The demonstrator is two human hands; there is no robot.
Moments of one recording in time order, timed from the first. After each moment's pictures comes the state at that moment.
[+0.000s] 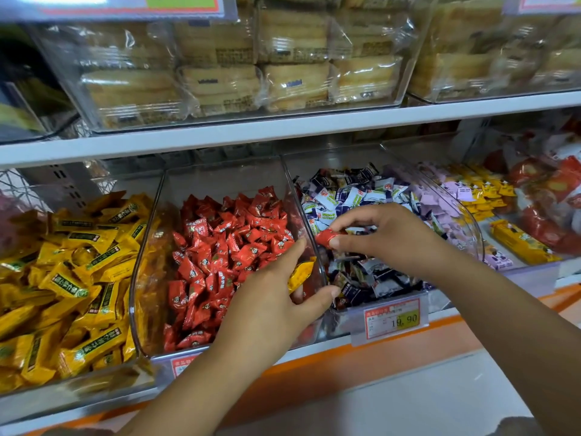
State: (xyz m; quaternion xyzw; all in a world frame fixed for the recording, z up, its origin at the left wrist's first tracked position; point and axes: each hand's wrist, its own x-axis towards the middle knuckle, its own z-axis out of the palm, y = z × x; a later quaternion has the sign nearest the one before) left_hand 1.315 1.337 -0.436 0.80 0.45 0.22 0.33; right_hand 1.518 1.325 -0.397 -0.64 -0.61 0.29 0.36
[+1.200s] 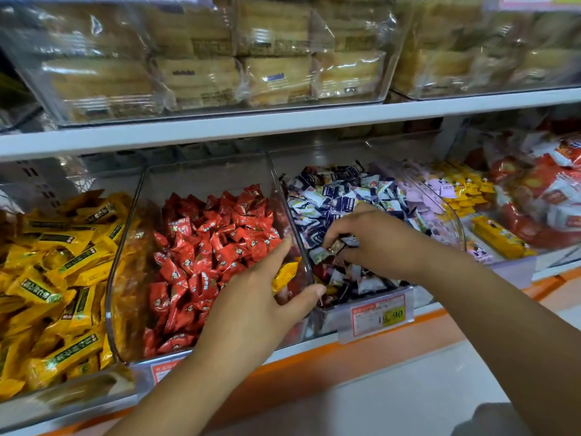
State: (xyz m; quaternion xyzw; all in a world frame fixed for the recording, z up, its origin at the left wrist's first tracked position) left_hand 1.313 1.336 -0.436 0.81 0.45 0.21 0.32; right_hand 1.528 1.328 -0.403 -0.70 -0.70 0.15 0.10
